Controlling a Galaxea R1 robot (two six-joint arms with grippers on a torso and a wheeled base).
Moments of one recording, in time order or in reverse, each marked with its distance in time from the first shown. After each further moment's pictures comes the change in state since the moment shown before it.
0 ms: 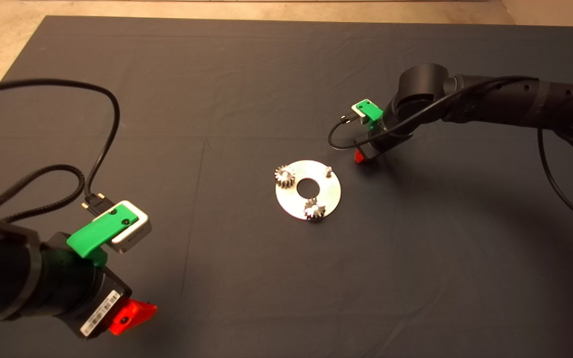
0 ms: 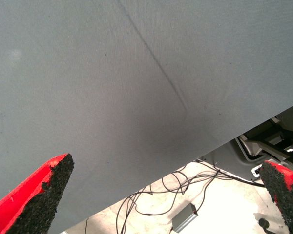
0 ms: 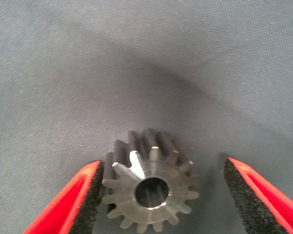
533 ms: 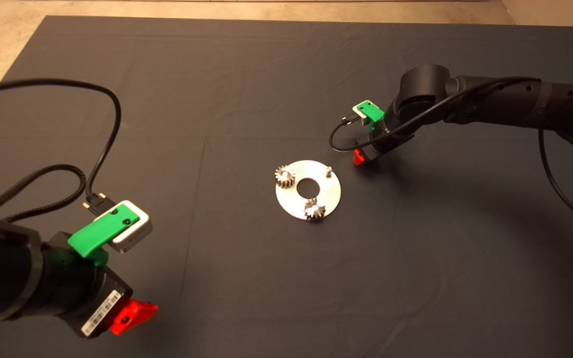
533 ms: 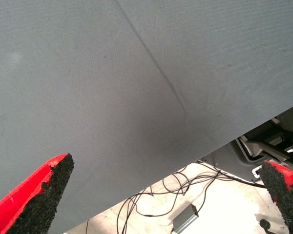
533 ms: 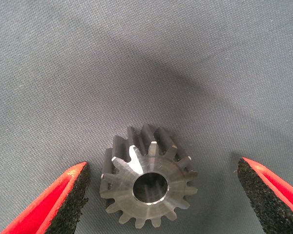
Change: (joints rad) left arm 0.000 0.006 0.000 0.004 0.000 0.000; right arm -0.002 -0.002 0.005 -0.003 -0.004 -0.008
